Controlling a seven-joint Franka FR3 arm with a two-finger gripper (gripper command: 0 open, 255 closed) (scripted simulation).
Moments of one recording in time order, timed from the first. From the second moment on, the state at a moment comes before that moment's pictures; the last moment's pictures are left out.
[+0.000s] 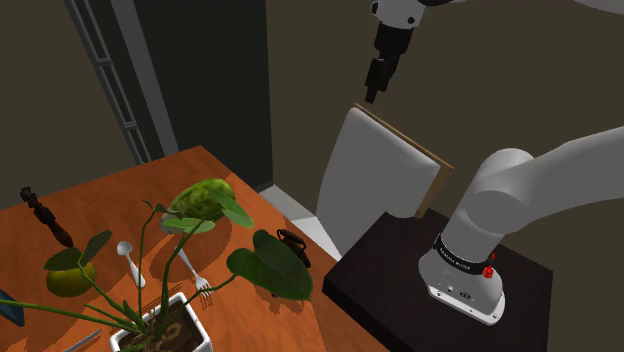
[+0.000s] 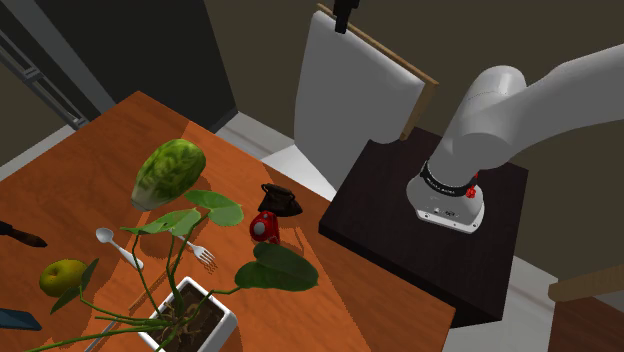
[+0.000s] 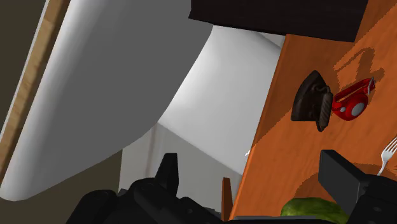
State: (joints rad) arm 0.02 -0.77 -0.01 -2.37 -0.05 1.70 -0.17
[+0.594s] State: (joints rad) arm 0.05 -0.77 0.07 -2.57 0.00 1.92 -0.07
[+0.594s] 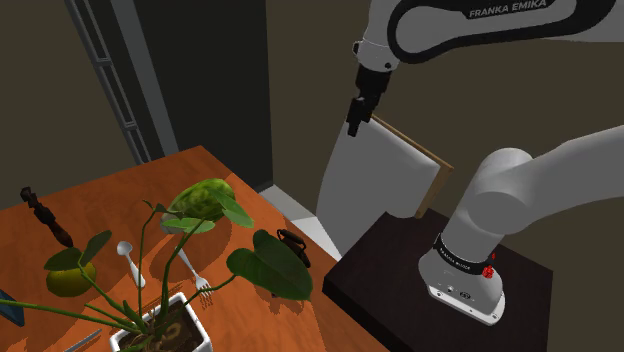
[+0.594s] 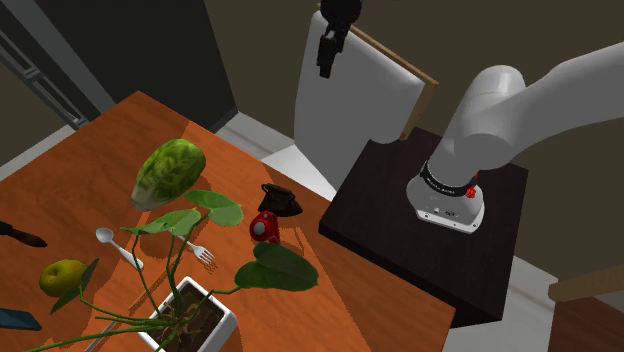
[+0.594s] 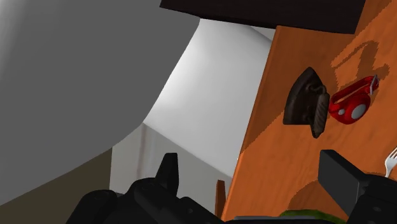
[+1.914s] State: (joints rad) arm 0.07 -0.24 0.43 -2.77 -0.01 2.67 0.35
